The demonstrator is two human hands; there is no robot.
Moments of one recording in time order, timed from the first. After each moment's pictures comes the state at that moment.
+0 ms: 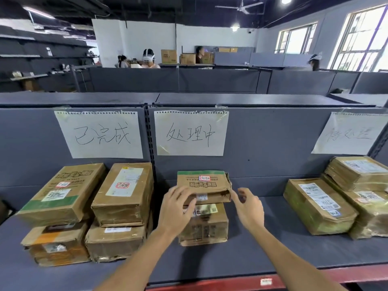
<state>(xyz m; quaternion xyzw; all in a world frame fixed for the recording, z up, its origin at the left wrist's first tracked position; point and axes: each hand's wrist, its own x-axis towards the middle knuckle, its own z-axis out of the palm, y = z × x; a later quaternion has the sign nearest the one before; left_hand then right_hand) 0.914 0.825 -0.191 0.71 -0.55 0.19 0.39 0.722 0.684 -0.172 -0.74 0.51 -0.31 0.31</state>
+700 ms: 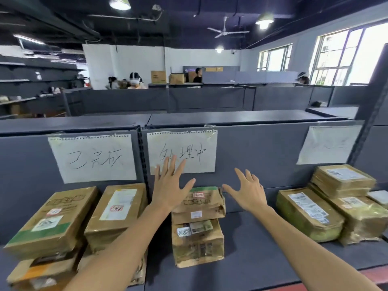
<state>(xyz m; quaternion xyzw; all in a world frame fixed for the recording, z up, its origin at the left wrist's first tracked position) 0.939 0.790 -0.070 0.80 -0.54 0.13 0.22 0.721 0.645 -0.085 -0.84 0.47 -0.23 0.13</state>
